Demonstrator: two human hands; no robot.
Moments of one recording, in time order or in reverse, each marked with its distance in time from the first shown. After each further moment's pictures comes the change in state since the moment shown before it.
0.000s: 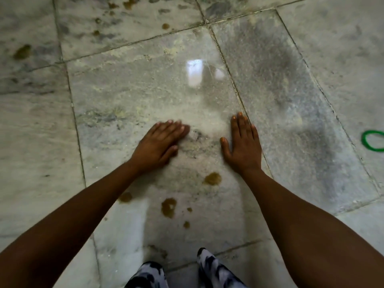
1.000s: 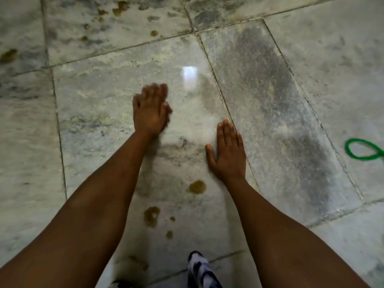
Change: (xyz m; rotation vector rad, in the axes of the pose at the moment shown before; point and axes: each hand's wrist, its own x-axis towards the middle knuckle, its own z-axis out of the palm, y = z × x) left_hand 0.105 -0.007 -0.010 0.011 0.161 -0.539; right_hand 0.000 -0.003 -0.001 0.046 0.038 -0.005
